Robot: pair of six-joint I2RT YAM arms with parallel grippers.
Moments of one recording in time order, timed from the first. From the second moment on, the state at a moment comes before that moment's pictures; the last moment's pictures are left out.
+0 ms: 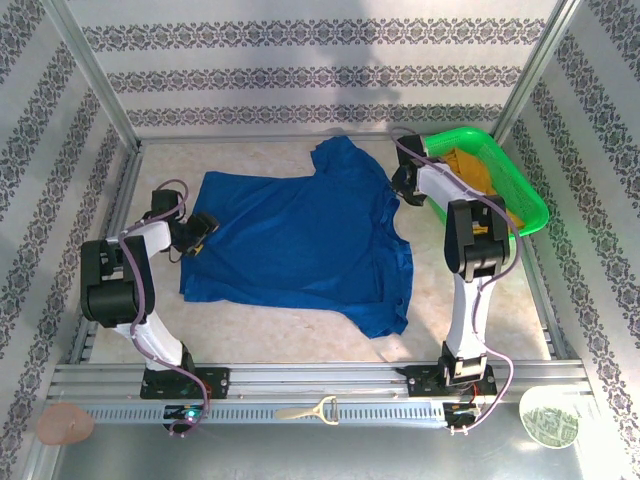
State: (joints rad) left arm 0.20 1.71 0.90 -0.27 0.32 -0.74; right arm 0.13 2.13 1.66 -0.64 0.19 0.76
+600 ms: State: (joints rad) left arm 0.20 1.52 0.80 -0.41 0.25 -0.77; right arm 0.11 2.14 1.85 -0.70 0.07 0.67
